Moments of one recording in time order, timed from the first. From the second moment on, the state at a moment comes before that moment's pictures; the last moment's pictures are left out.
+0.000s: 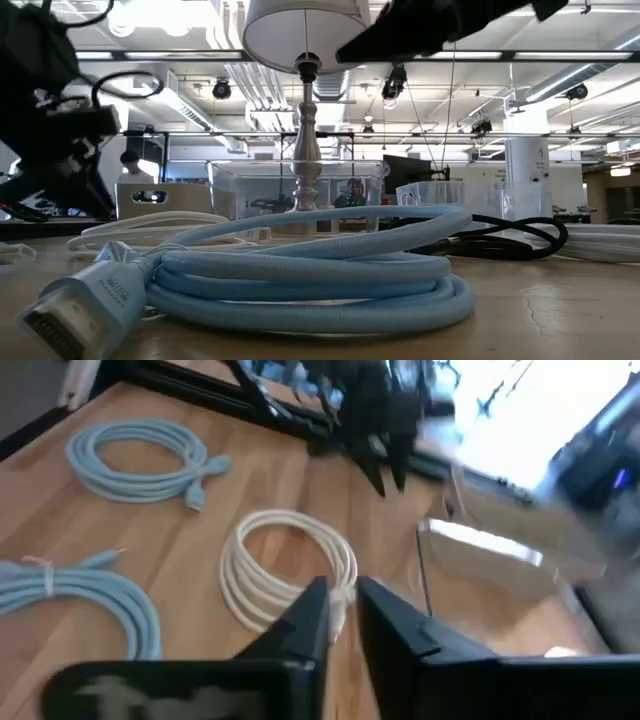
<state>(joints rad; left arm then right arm) -0.39 0.89 0.29 -0.71 -0.72 -0.62 0.24 1.50 0.87 0.22 0.28 -0.21</state>
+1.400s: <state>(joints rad) -0.39 0.90 0.23 -0.09 -0.73 -0.50 0.26 1.49 0.87 -0.29 0.23 0.24</state>
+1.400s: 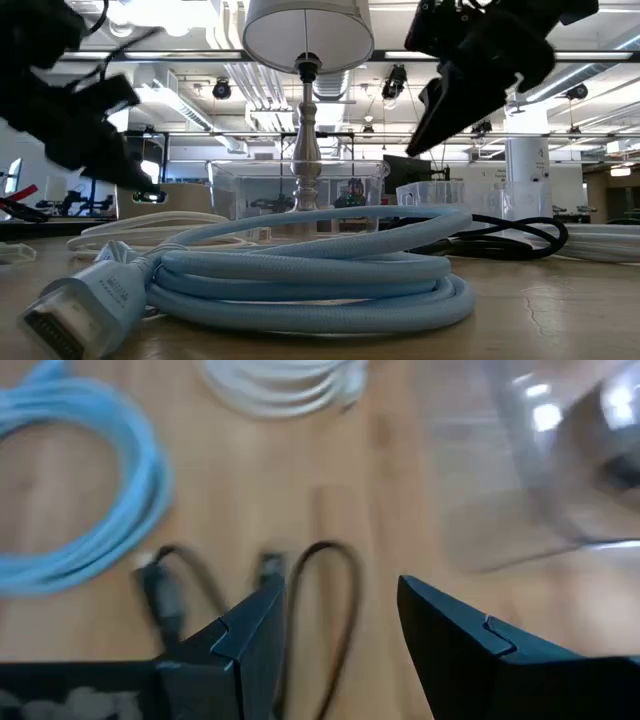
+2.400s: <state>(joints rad) -0.39 0.90 0.42 0.23 -0.65 -0.45 0.32 1.57 0.62 0.08 0.10 0.32</state>
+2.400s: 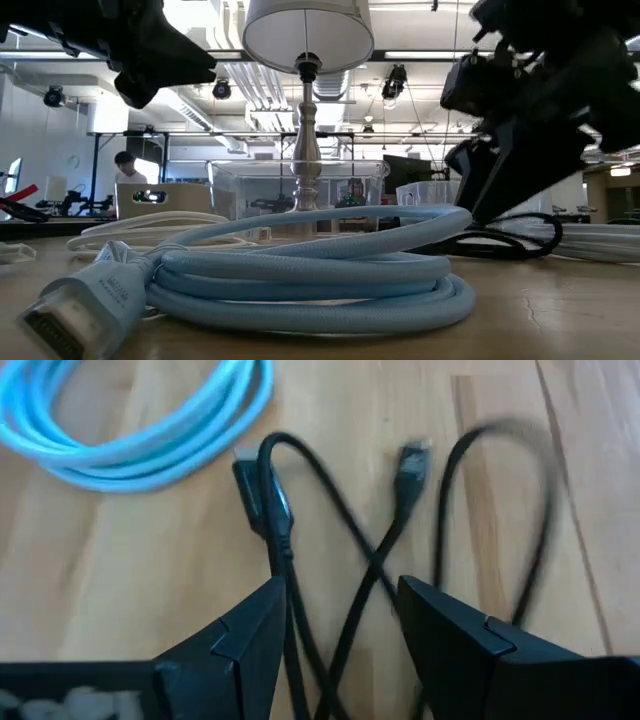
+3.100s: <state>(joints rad) -0.39 0.90 0.42 0.23 -0.65 -0.45 0.31 1.70 0.71 0.04 0.14 0.26</state>
